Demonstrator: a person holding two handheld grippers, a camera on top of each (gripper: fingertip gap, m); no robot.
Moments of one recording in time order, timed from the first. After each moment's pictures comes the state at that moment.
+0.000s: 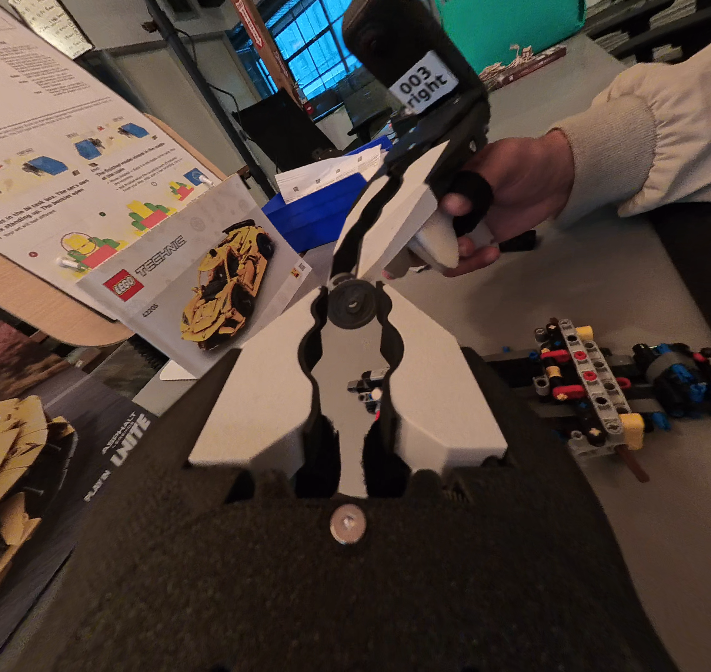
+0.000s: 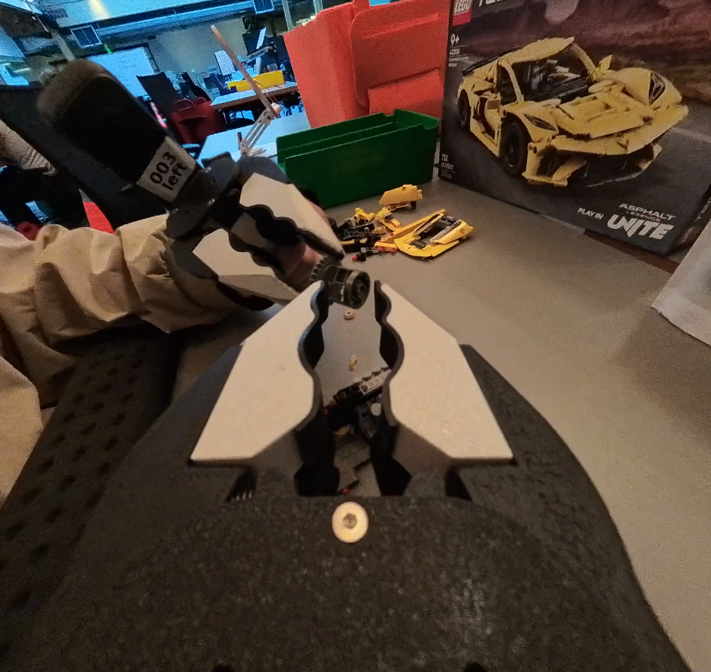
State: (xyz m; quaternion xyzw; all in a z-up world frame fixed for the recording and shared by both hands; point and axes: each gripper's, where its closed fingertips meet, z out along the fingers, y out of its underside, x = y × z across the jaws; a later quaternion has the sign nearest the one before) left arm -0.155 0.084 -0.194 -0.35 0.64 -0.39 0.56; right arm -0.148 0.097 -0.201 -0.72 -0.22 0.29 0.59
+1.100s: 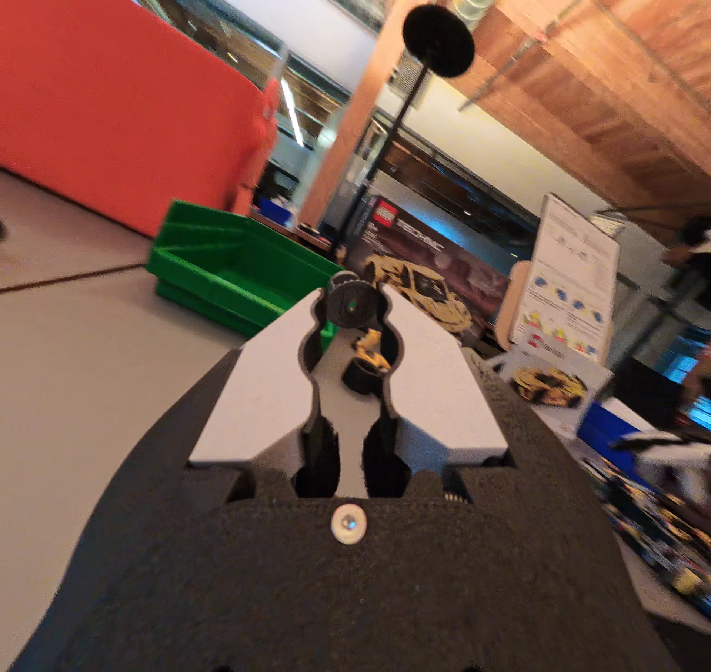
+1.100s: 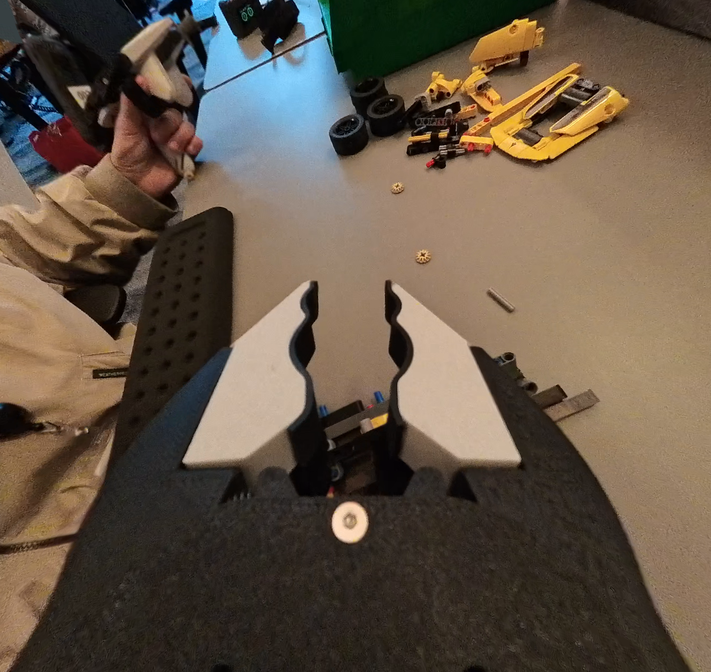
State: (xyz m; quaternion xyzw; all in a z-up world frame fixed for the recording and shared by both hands) left arm -0.626 0.186 -0.194 -0.59 -0.03 -0.37 0.72; right arm -0.213 0.087 -0.240 -0.81 -0.28 0.32 0.41
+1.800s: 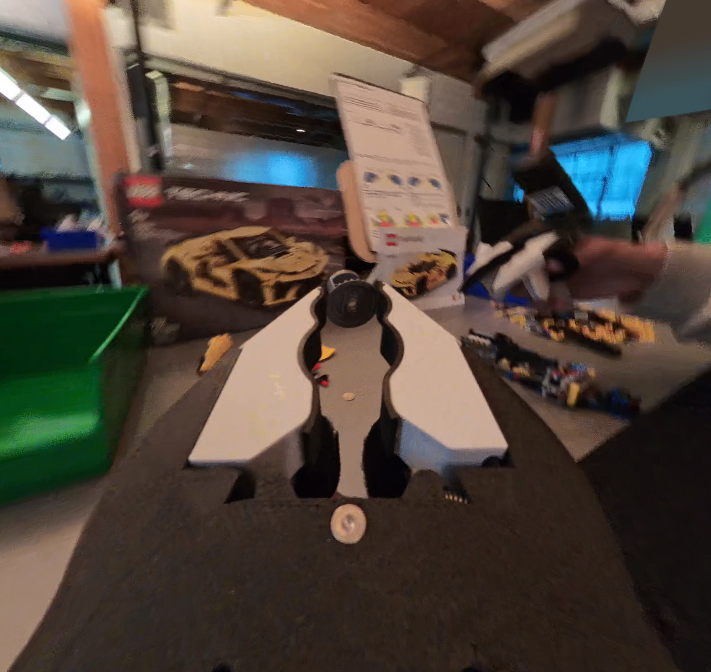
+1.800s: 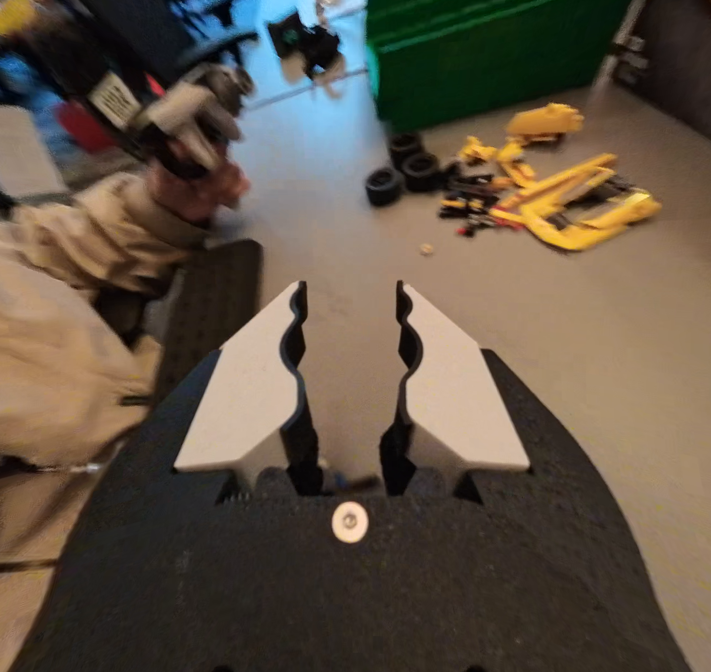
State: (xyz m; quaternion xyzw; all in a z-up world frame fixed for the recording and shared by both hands) left arm -0.439 0.124 -0.159 -0.51 0.32 -0.39 0.69; right arm -0.252 0.101 -0.203 -0.78 -0.34 0.33 0.42
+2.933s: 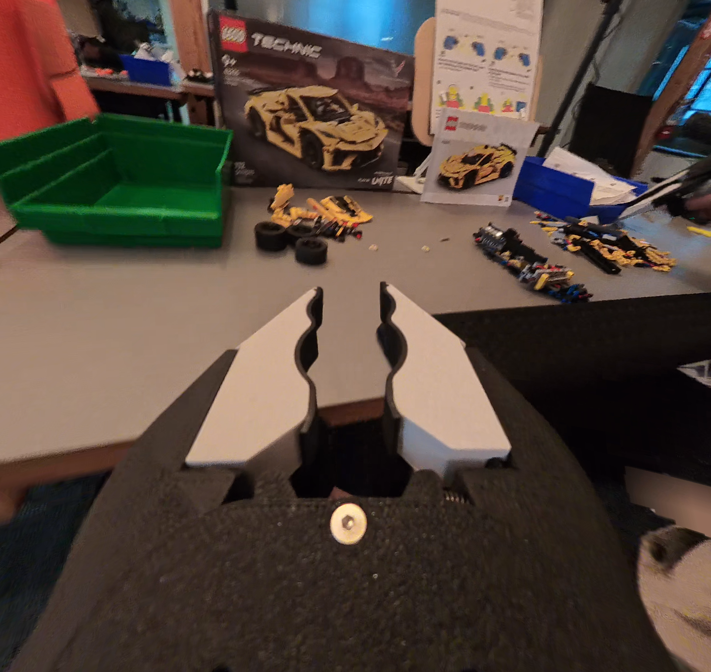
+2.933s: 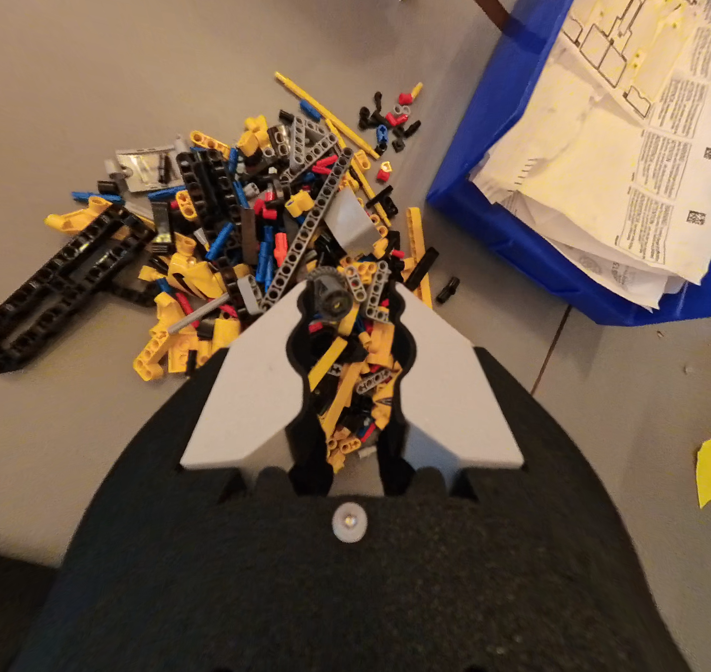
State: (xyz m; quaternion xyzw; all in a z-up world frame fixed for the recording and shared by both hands) left arm -0.579 0.040 -0.205 -0.70 0.24 -0.31 0.60; right arm 0.156 -0.053 -0.254 -0.95 -0.06 -0.16 0.28
